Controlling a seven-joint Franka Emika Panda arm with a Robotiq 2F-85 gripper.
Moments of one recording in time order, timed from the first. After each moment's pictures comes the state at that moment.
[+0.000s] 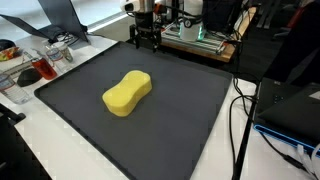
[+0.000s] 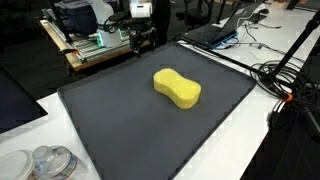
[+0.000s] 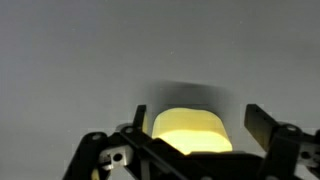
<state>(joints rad) 0.02 -0.06 -0.08 -2.63 -0.09 2.68 -0.13</state>
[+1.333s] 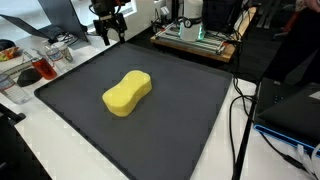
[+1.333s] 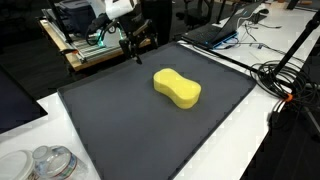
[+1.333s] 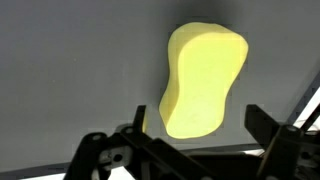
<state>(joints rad) -0.12 0.11 -0.15 -2.22 0.51 2.41 -0.78</state>
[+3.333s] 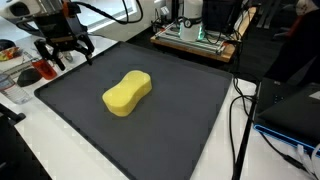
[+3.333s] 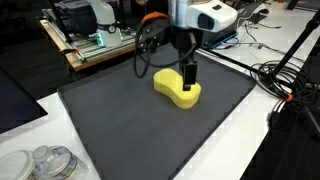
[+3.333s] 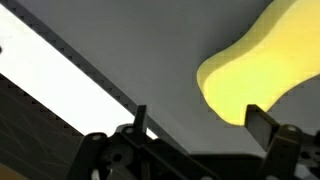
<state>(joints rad) -0.16 0.66 0.02 -1.34 0.05 2.07 -1.01</state>
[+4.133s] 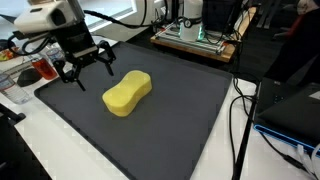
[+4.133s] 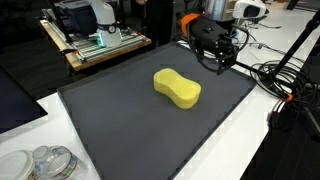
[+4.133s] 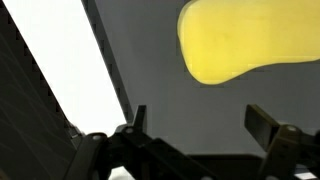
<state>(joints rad) -0.10 0.68 0.14 -1.32 0.01 2.07 -1.36</state>
